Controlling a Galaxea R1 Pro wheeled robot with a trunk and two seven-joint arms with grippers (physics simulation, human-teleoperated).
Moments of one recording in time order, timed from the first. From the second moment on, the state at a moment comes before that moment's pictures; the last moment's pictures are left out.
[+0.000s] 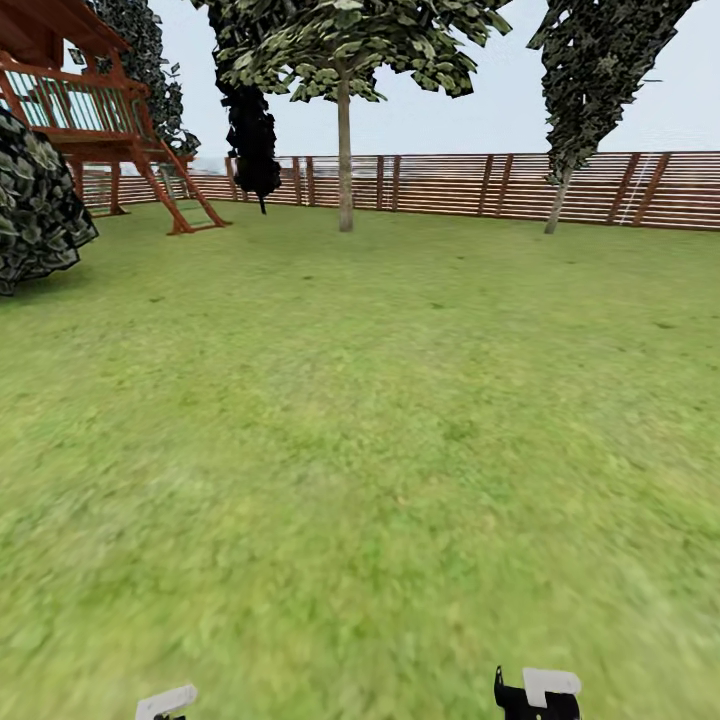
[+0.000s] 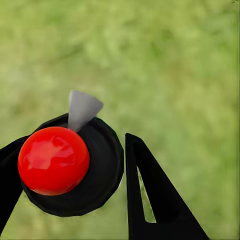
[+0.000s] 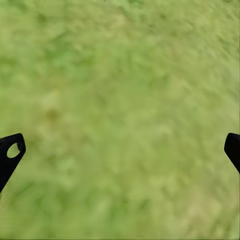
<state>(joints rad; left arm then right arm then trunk) -0.38 0.13 -0.10 -0.09 0.35 -0.32 0.02 -0.42 -0.01 -0.17 -0.03 0.29 -0.57 -0.36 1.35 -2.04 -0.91</state>
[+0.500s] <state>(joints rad) -0.38 0.13 -0.10 -0.09 0.35 -0.32 0.02 -0.42 -0.01 -0.17 -0.03 0.29 -0.56 -0.36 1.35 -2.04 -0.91</state>
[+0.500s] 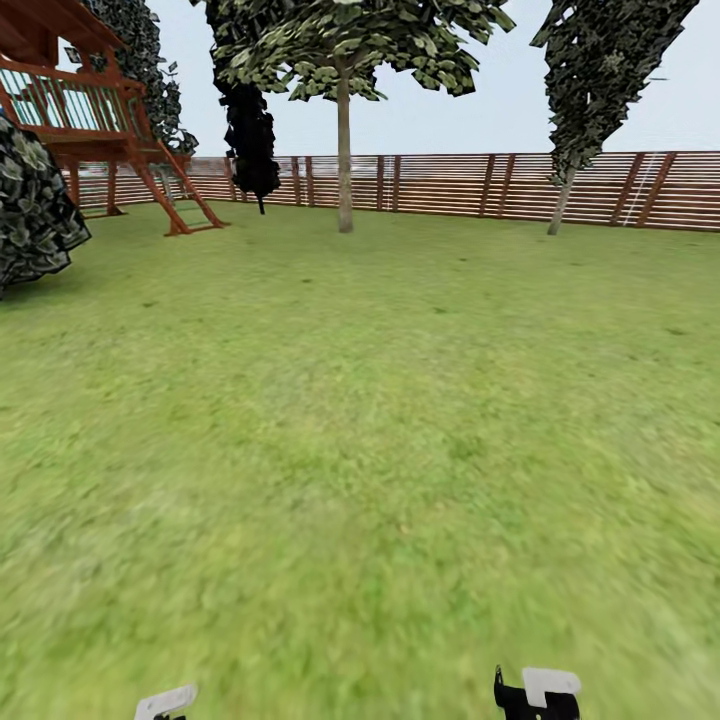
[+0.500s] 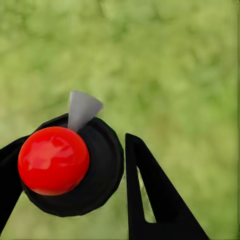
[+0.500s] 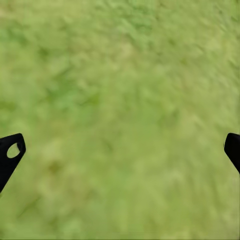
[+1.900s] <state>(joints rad) -0.38 0.13 -0.10 -0.09 0.35 -0.32 0.02 -0.42 -0.01 -0.17 -0.03 0.29 -0.56 -0.36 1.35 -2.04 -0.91</state>
